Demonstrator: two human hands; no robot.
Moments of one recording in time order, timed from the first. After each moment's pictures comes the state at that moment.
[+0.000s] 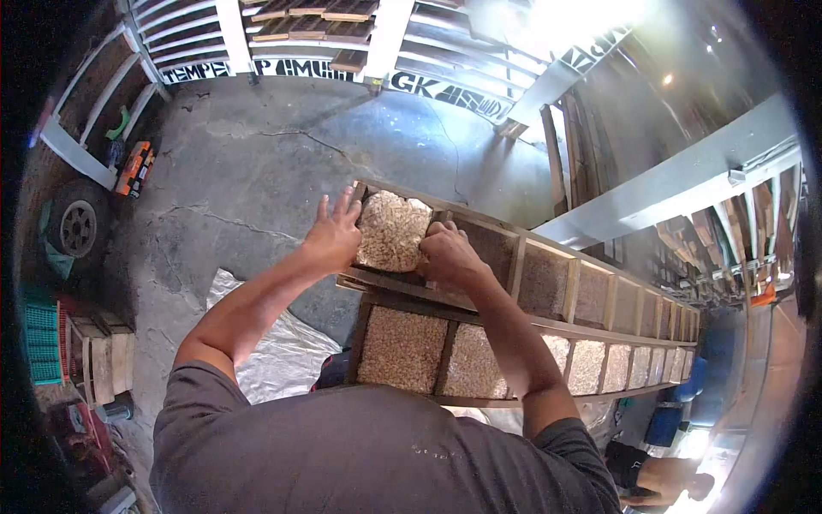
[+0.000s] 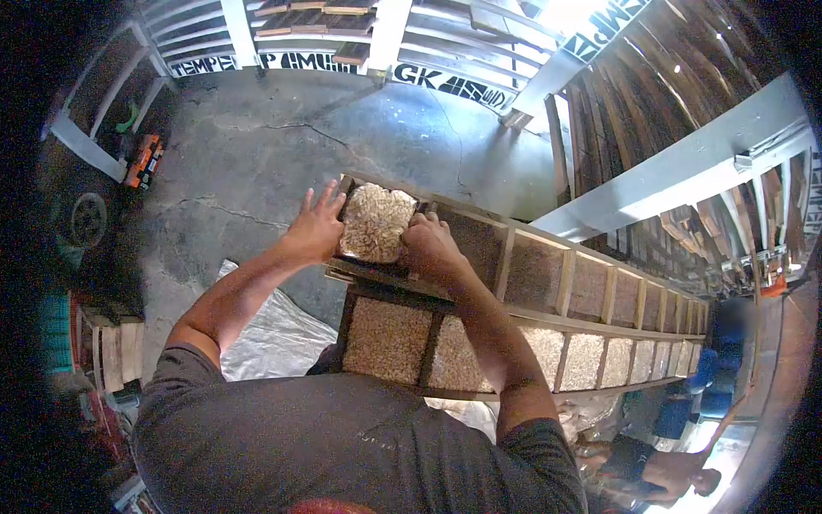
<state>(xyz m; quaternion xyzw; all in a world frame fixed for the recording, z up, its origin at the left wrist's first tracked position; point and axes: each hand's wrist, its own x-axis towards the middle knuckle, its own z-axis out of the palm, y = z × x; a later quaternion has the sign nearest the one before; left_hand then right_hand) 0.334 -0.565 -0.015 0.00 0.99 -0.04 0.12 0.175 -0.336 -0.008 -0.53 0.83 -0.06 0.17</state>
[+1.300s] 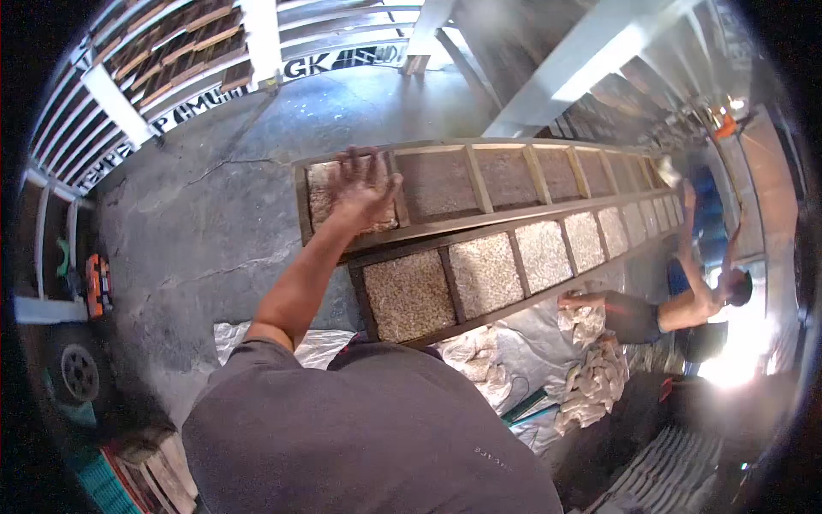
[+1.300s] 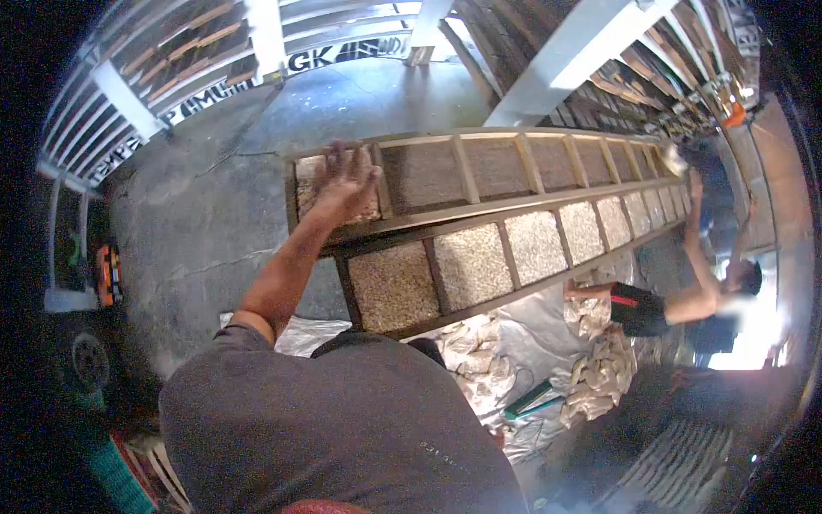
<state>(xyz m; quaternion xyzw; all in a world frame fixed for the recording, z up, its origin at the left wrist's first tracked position) 0.245 -0.486 -0.089 -0.03 0.97 0.24 0.03 0.816 0.037 -0.167 0.47 0.85 -0.15 0.19</state>
